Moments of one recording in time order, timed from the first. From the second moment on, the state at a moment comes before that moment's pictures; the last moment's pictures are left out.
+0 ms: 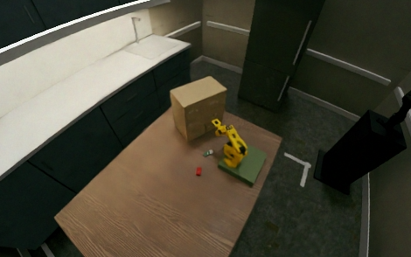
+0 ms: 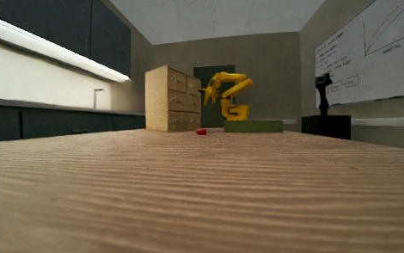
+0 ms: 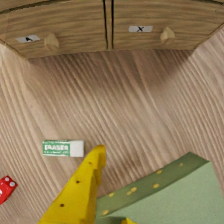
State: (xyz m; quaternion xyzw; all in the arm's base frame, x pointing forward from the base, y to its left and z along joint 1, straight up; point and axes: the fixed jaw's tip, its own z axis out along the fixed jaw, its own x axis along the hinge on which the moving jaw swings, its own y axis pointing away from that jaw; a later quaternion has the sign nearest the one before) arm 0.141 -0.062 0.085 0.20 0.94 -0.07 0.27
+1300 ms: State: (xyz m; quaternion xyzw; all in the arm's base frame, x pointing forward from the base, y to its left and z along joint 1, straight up) arm 0.178 -0.086 0.070 0.21 0.92 -0.09 0.32
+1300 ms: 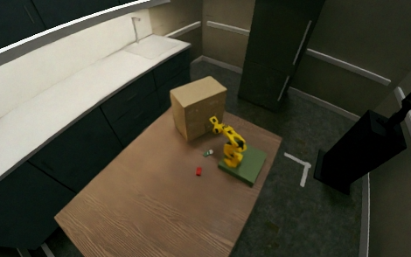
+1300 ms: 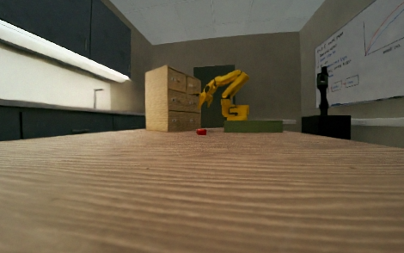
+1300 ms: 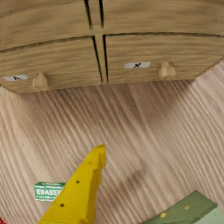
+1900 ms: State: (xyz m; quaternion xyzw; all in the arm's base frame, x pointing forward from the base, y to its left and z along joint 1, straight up) arm 0.203 -0.103 0.055 0.21 0.89 -0.11 0.38
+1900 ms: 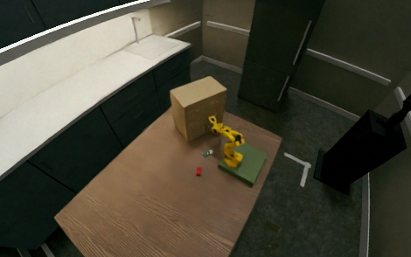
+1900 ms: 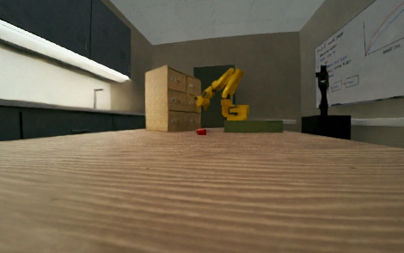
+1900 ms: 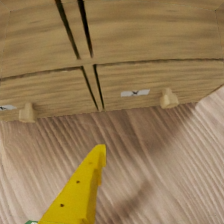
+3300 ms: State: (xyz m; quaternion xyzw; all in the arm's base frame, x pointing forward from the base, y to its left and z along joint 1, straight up) arm 0.215 -0.122 0.029 0.22 0.82 -0.15 0.51
